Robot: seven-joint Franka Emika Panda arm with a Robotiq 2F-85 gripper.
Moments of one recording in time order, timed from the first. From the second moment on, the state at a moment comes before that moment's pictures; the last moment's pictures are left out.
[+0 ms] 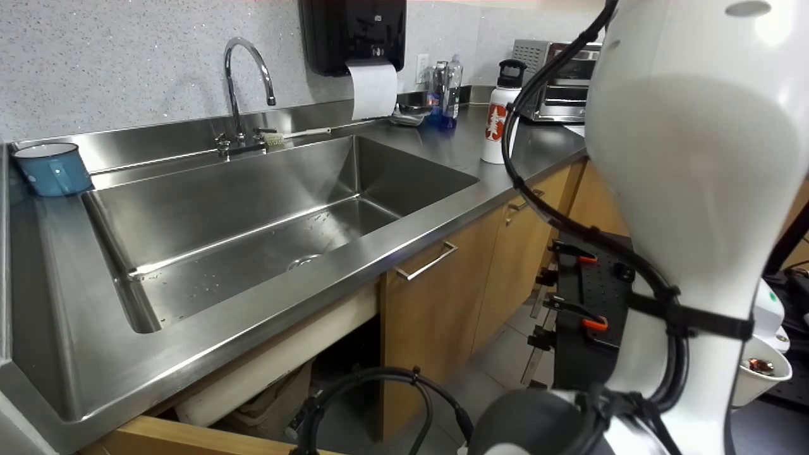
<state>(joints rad) 0.79 0.88 0.38 -1.70 -1.47 2.12 1.20</state>
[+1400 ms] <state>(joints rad) 0.65 0.05 0.47 -2.43 -1.54 2.58 1.46</state>
